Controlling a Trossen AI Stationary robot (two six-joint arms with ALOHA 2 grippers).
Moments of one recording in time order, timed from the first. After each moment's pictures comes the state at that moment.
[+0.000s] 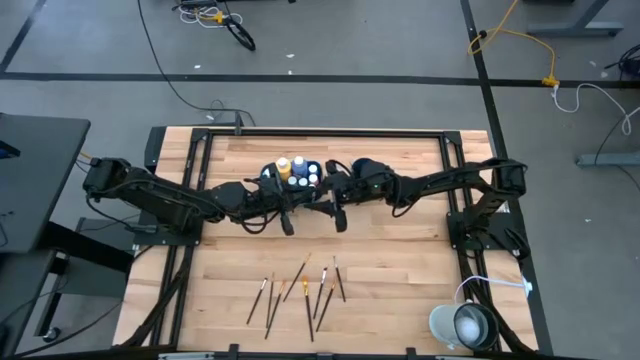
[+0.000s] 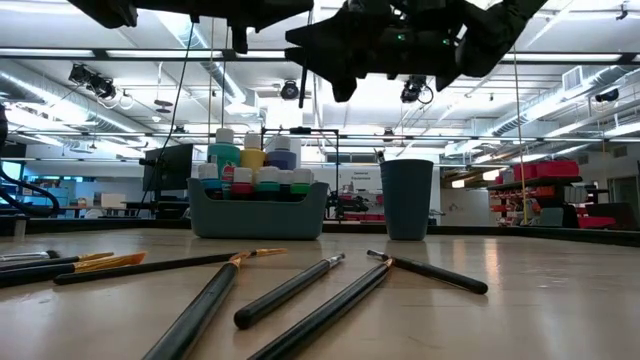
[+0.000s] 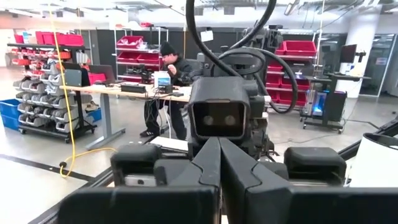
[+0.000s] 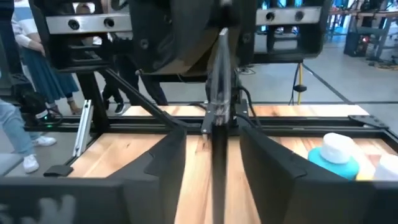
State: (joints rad) left arm -0.13 1.30 0.67 0.78 -0.44 -0.02; right arm -0.12 1.70 0.92 0.78 -0.28 0.07
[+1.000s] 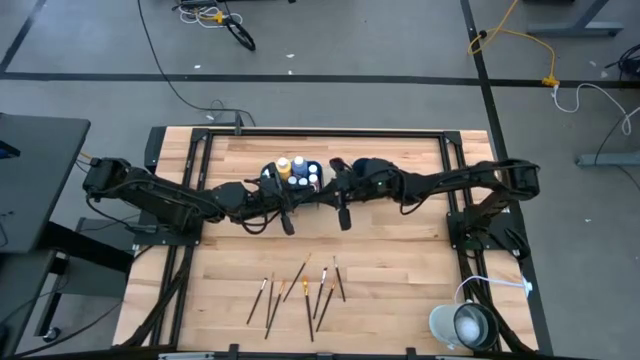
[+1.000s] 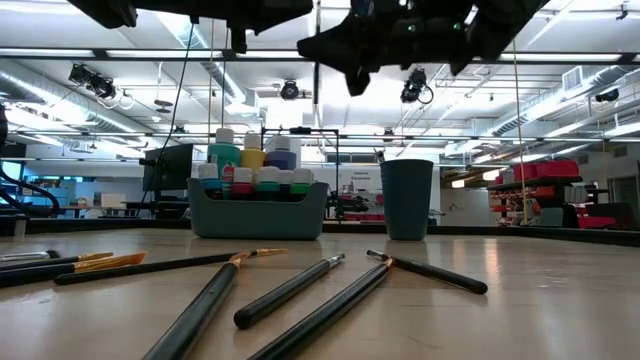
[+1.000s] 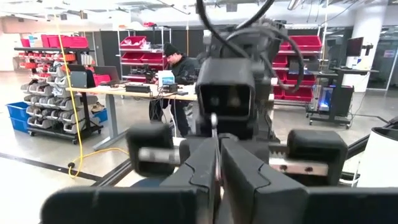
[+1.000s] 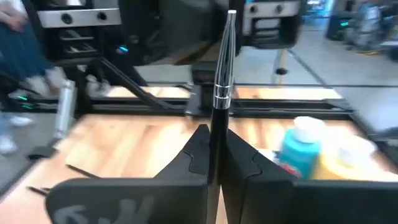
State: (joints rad) left arm -0.13 1.30 0.67 0.77 -0.45 0.01; right arm -0.12 1.59 0.92 0.57 -0.20 0.00
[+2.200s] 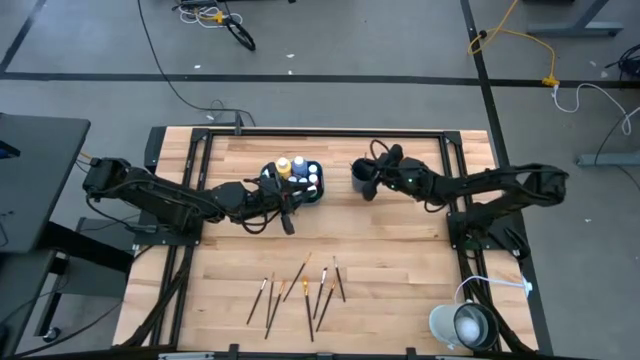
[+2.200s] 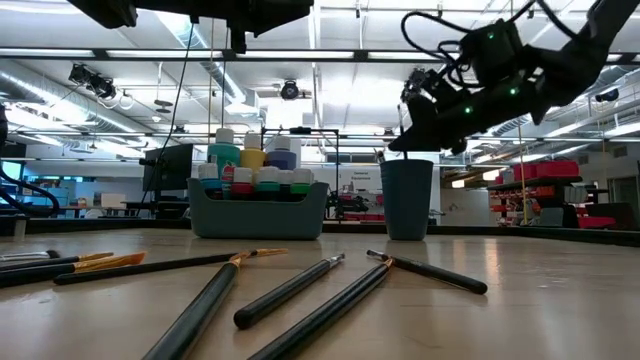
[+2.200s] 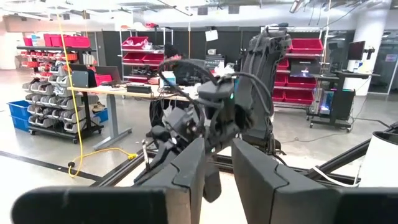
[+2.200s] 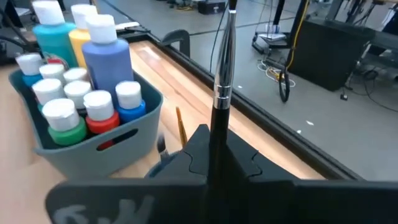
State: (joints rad) left arm -0.13 1.30 0.67 0.78 -0.46 0.00; right arm -0.32 1.39 0.43 0.72 0.30 0.02
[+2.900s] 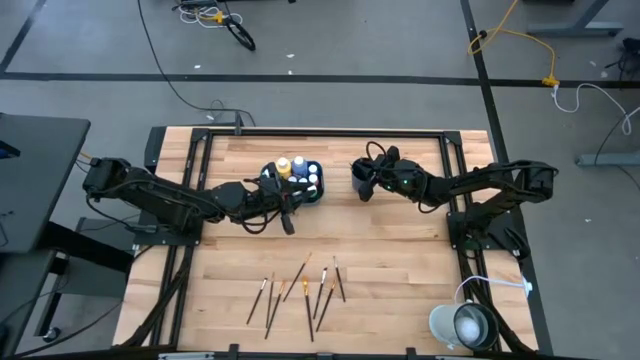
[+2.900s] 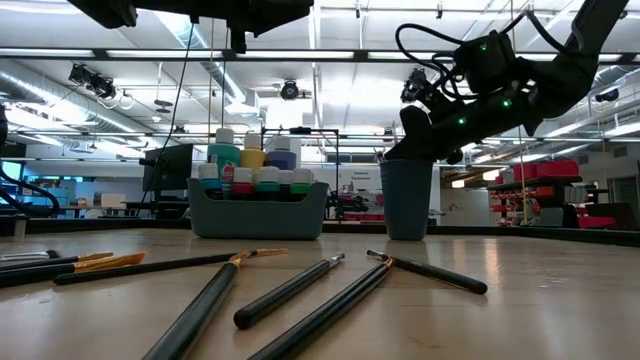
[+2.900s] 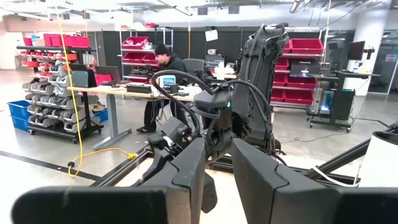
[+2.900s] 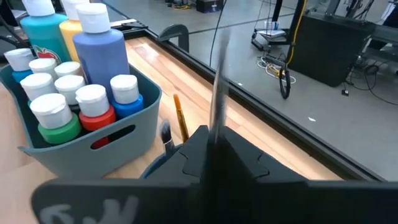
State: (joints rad) left arm -0.13 1.30 0.67 0.78 -0.46 0.00; right arm -0.33 1.48 0.43 0.81 0.31 0.04
